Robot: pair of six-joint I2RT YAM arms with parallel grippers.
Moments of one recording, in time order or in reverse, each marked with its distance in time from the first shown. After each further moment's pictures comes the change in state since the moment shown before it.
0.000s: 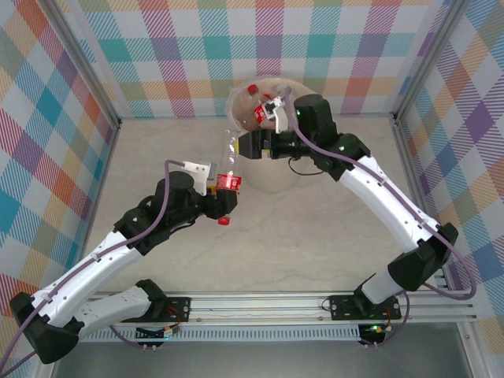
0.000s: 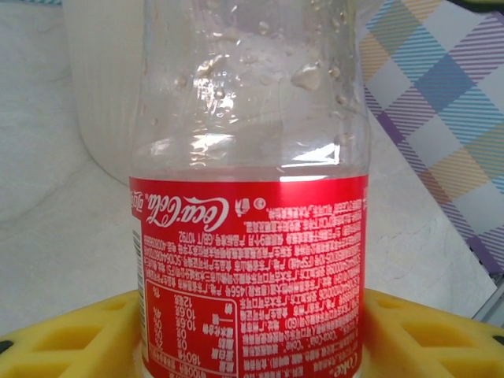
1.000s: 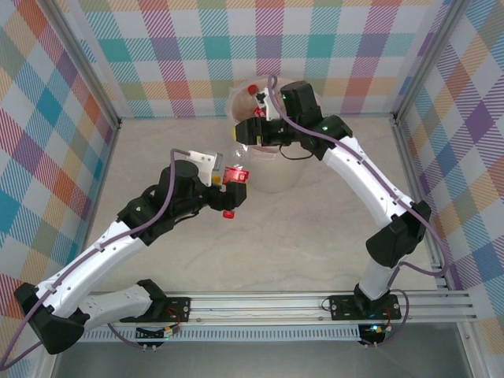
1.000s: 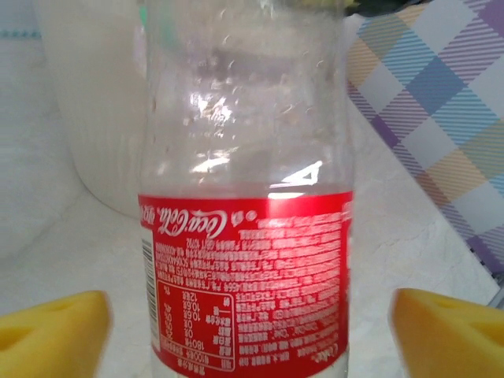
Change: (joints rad) left arm 0.001 0.087 0.145 -0.051 -0.007 0.050; right arm -0.042 0.203 0.219 -0.114 0.018 -0.045
